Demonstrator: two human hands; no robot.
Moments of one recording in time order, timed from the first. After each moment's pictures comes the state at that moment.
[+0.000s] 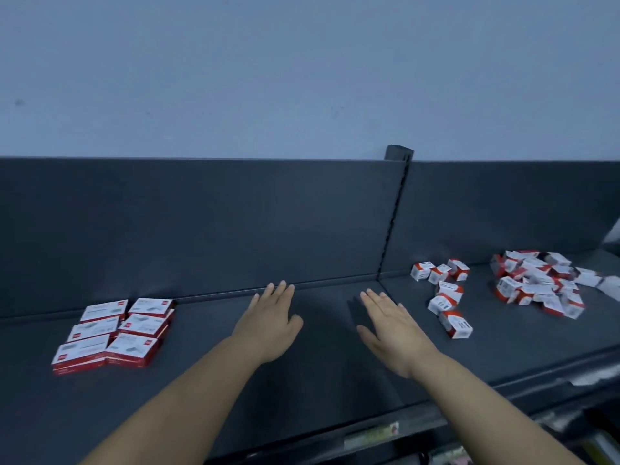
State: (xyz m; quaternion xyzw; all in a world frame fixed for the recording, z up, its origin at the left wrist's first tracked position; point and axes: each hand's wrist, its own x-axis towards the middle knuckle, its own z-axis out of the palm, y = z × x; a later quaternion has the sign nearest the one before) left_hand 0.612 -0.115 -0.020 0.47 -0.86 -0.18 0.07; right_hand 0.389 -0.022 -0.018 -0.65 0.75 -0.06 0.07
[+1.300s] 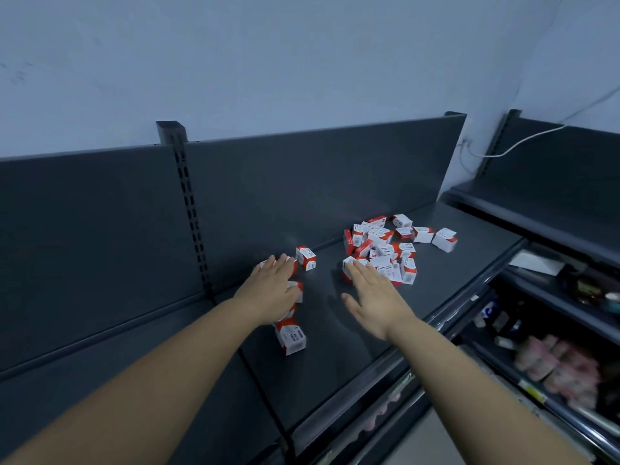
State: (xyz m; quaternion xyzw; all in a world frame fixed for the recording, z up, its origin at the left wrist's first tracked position) left_hand 0.247 -0.120 -0.003 0.29 -0.94 -0.17 0.01; right_hand 0.089 0.034 -0.014 -0.52 0.85 -0.09 0.04
